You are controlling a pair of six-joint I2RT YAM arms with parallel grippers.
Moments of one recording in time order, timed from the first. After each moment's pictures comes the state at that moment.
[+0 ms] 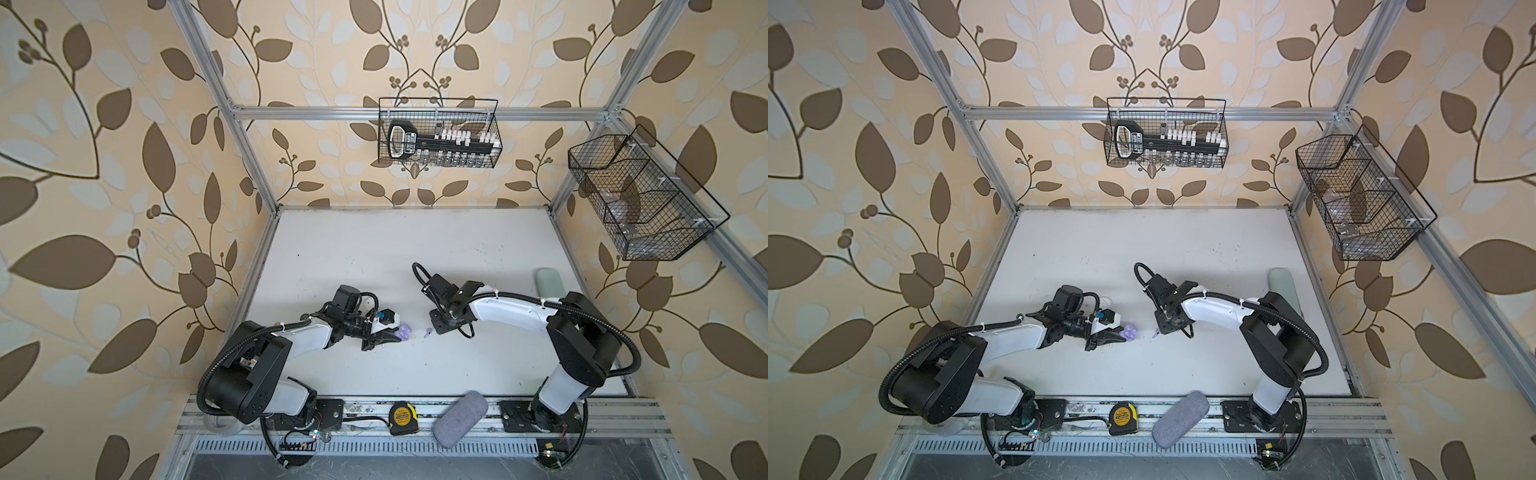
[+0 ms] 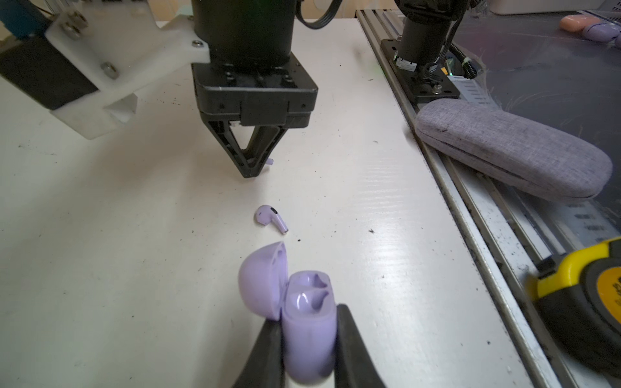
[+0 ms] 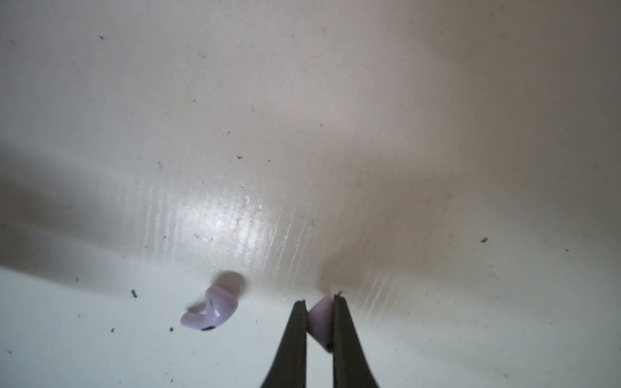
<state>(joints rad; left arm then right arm) -0.41 1.40 0.42 0.12 0.98 0.79 0.78 1.71 1.03 -0.68 0.16 0.45</state>
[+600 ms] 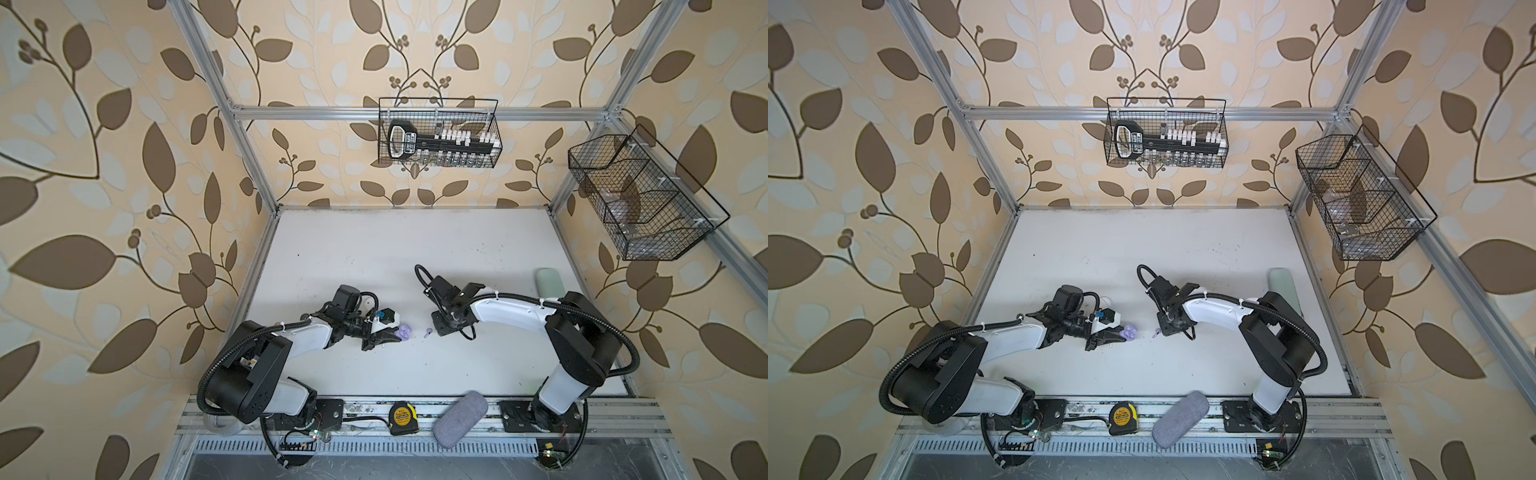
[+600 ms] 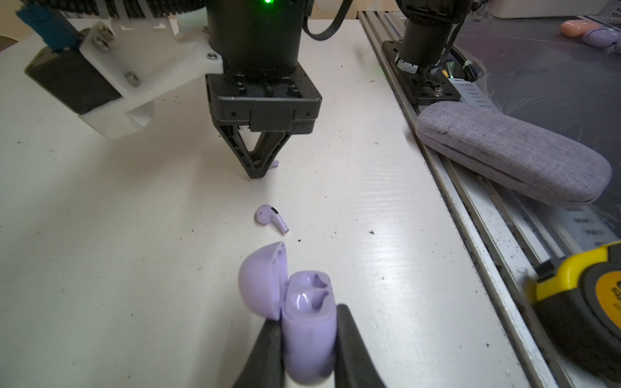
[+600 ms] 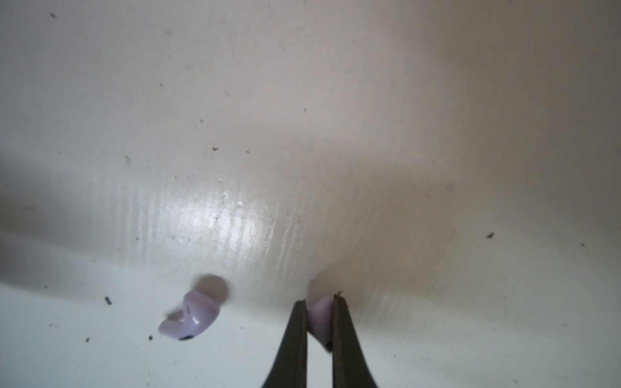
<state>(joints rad) -0.41 1.40 0.42 0.12 0.98 0.78 0.76 1.71 1.00 -0.66 0.15 0.46</state>
